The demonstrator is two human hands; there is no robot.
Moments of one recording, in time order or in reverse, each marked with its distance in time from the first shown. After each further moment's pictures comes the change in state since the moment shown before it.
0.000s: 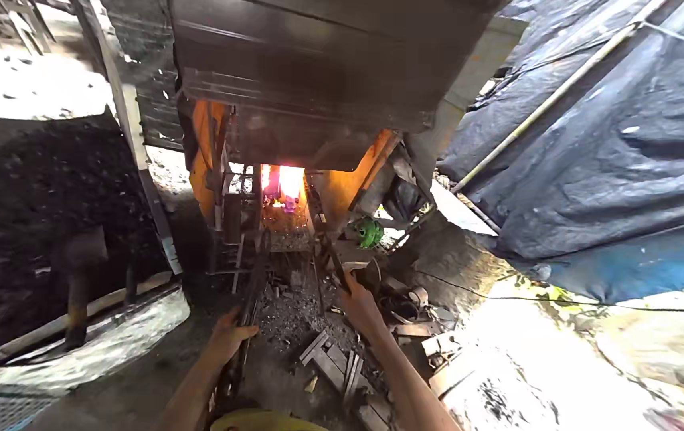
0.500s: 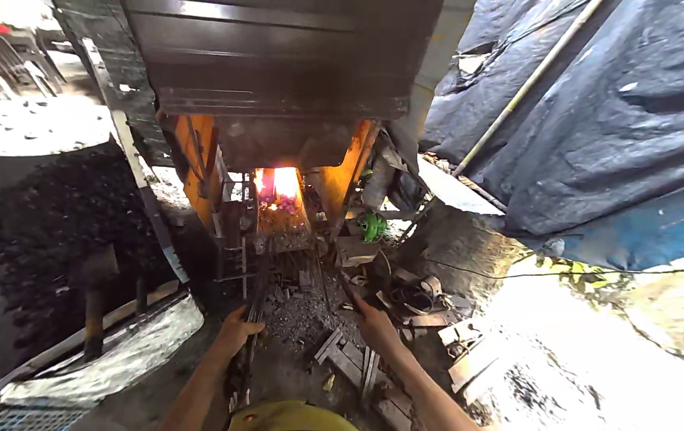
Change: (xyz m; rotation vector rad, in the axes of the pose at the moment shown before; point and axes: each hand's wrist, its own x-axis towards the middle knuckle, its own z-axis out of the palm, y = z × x) left_hand 0.006 -0.002 0.023 -0.008 -0.056 -0.042; right_hand -0.034 0.083 0.012 -0.083 -0.095 0.011
